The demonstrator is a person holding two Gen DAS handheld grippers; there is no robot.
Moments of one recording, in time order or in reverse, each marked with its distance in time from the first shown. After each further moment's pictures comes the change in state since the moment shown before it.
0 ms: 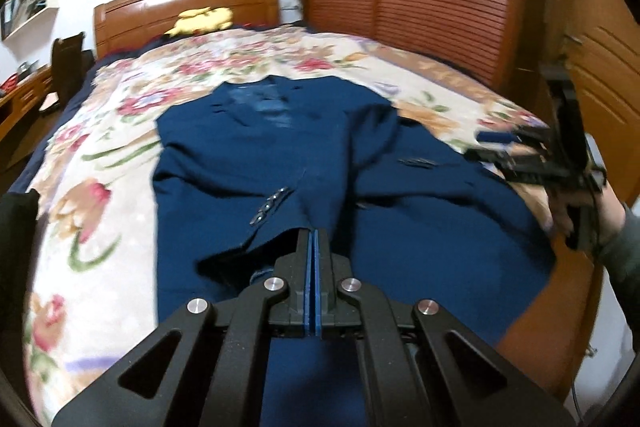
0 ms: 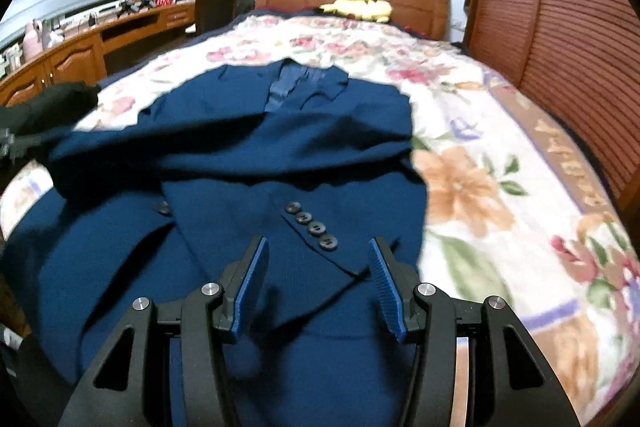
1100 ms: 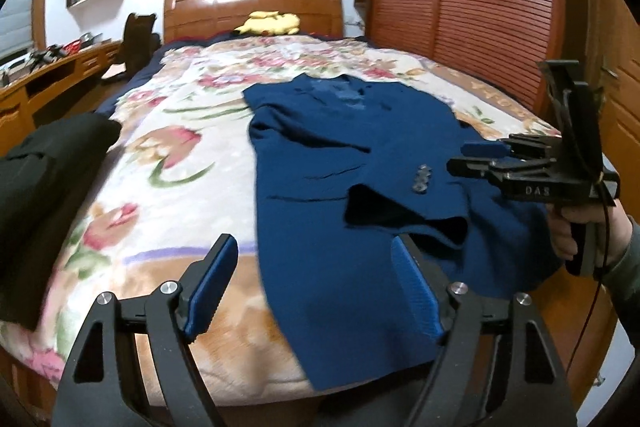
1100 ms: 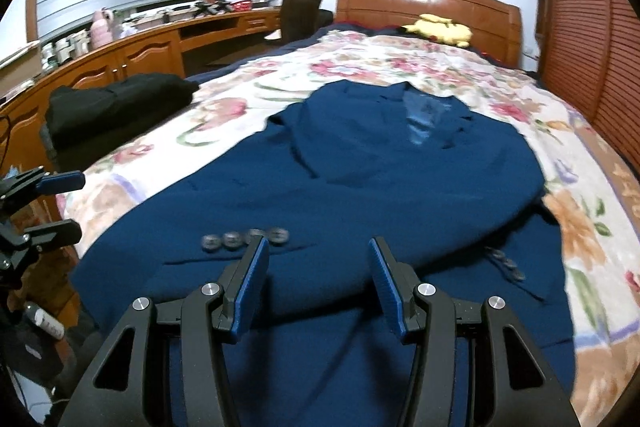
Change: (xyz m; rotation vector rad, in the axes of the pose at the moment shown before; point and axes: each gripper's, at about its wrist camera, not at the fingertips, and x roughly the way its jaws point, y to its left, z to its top) left arm -0.056 0.060 -0.081 -0.157 -0.064 0.186; right arm 0.017 0.100 0.001 -0.100 -0.031 0.248
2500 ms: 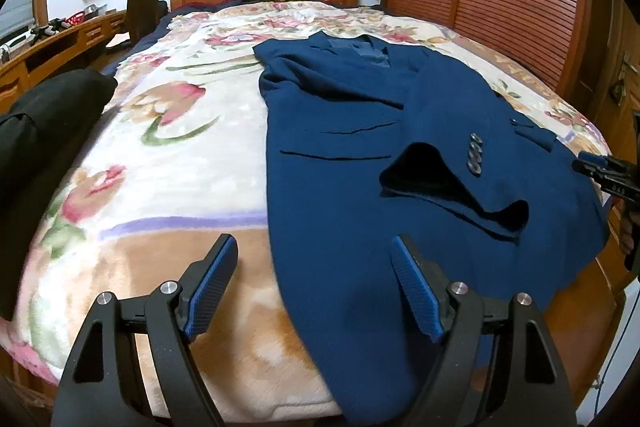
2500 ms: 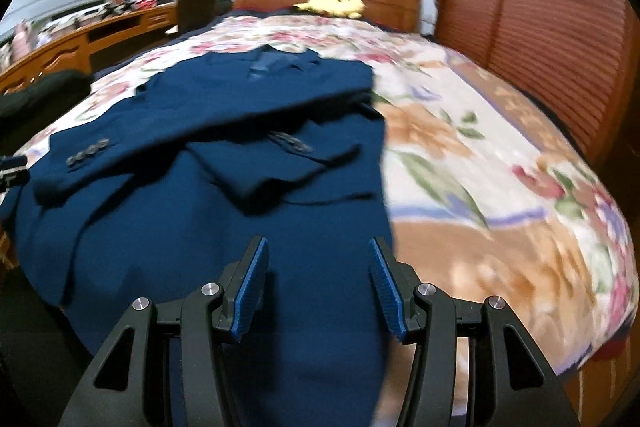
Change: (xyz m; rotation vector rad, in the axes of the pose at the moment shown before) left arm 0.047 0.011 -0.015 -0.023 0.108 0.022; right arm -0.076 -0.099 -0.099 0.176 0.056 -0.336
